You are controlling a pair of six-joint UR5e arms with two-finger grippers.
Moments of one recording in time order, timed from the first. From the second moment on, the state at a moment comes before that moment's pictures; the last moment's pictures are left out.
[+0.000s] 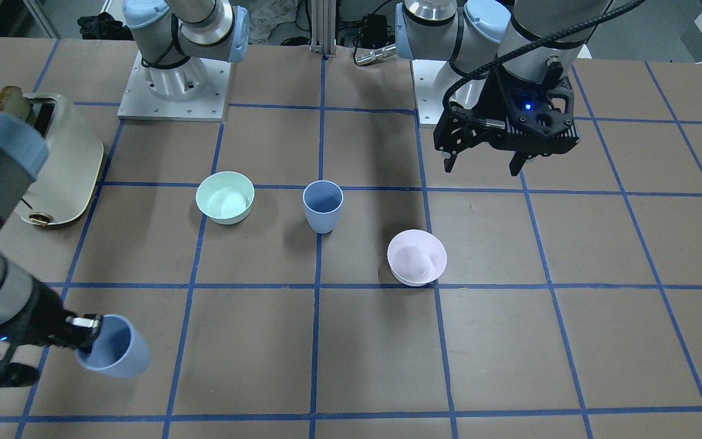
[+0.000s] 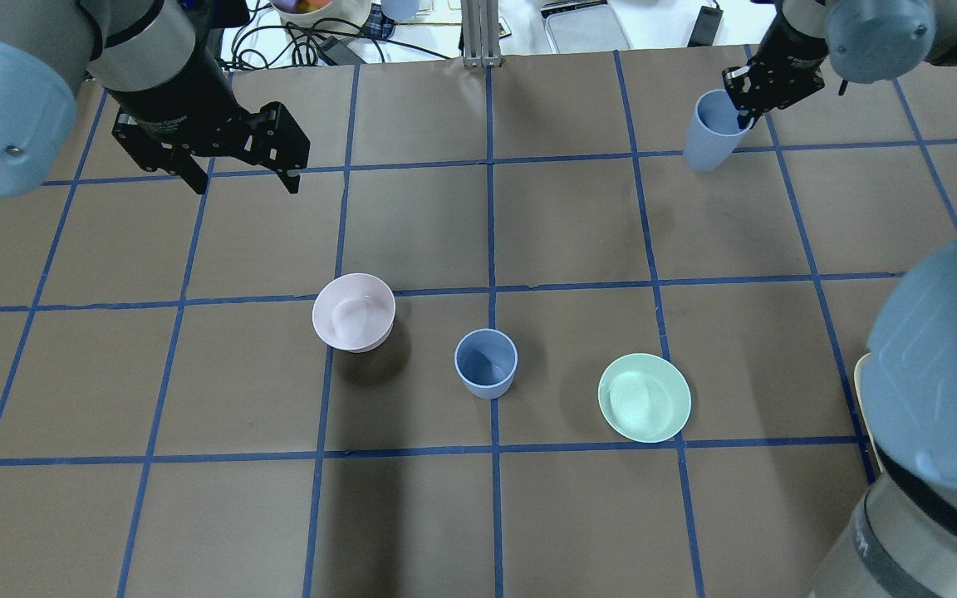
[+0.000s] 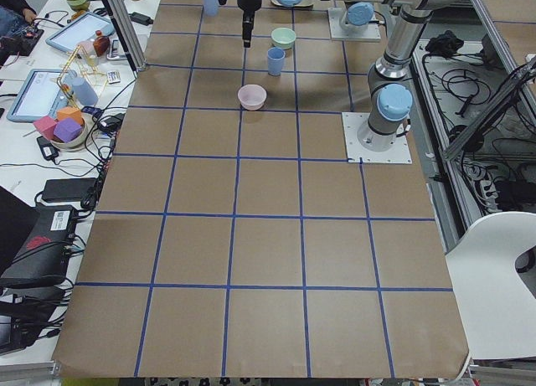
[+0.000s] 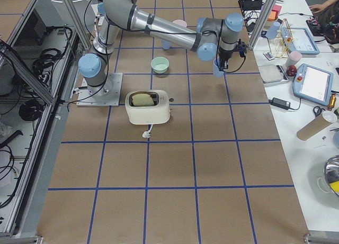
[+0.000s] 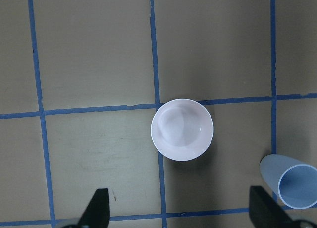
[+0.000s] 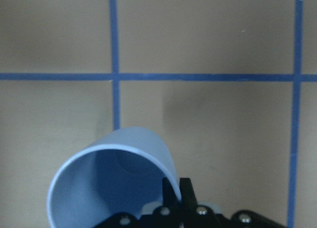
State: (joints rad) left arm -1.60 -1.59 -1.55 -1.51 1.57 0.01; right arm 1.45 -1.10 1.36 -1.89 -1.51 -0.14
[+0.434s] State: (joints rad) left arm -1.60 -1.59 -1.55 -1.51 1.57 0.01; right arm 1.70 -1.33 1.58 -1.86 -1.52 0.13
